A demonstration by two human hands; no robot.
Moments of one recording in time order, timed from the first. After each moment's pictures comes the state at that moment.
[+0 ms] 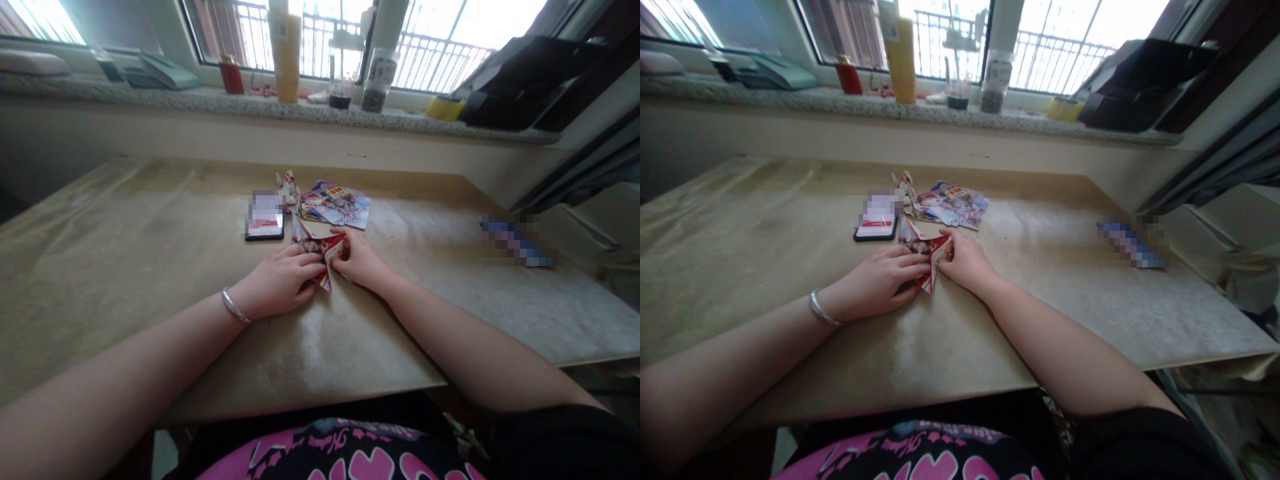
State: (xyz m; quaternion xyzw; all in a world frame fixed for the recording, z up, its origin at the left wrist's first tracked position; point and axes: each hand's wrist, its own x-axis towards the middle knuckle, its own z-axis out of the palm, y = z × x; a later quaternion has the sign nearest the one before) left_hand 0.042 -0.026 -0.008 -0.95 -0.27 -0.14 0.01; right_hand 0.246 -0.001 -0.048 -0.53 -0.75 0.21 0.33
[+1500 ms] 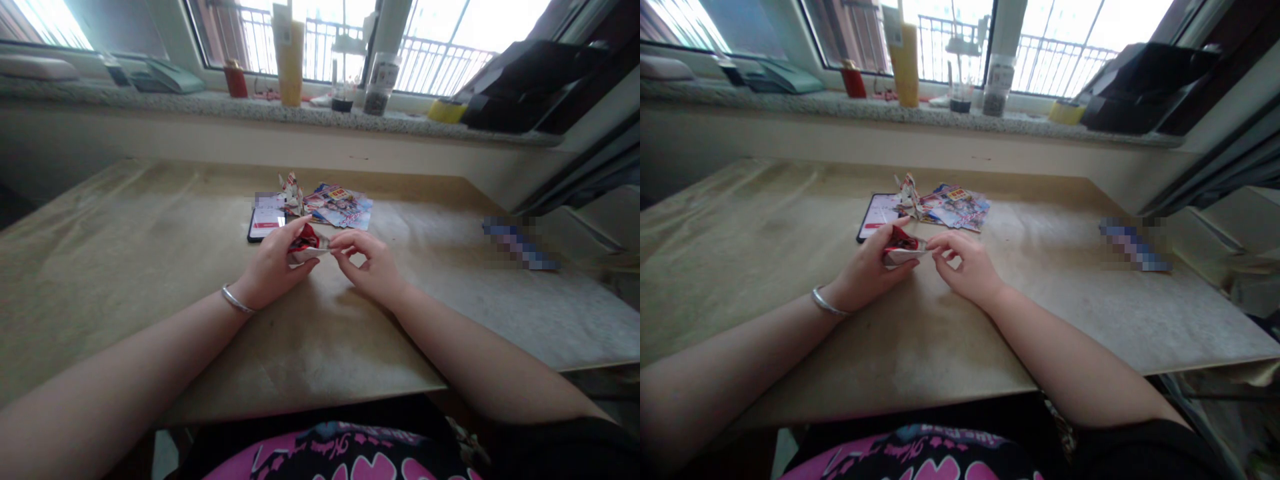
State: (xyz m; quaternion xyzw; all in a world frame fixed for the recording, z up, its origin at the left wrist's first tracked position) left_hand 0.037 -0.014 -0.013 -0.84 -0.36 -0.39 -0.07; right_hand 0.241 -0.034 -0.013 -0.38 -0.77 0.20 0.47
